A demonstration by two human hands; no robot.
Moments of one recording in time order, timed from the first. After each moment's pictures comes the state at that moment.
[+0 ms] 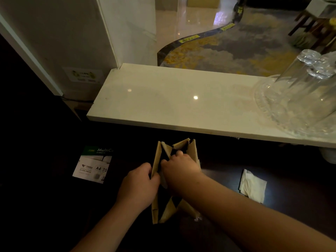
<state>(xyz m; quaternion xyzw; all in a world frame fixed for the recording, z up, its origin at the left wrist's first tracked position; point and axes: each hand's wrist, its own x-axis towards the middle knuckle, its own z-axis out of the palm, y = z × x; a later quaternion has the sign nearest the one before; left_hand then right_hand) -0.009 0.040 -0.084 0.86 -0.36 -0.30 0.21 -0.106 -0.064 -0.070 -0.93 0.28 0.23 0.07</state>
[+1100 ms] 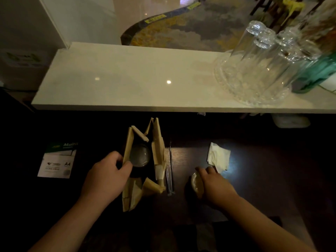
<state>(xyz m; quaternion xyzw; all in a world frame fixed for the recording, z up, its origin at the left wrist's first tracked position) -0.034 0.050 -0.074 0.86 -0.39 -0.28 0.19 -0.325 -0.051 -0.152 -0.79 0.52 0.24 0.22</state>
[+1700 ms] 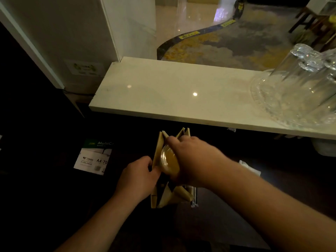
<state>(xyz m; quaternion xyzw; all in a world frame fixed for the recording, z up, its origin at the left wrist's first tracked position) -0.020 0.057 -0.071 0.86 -0.36 -0.31 0.19 -0.153 -0.052 0.006 -0.93 0.31 0.15 0.15</state>
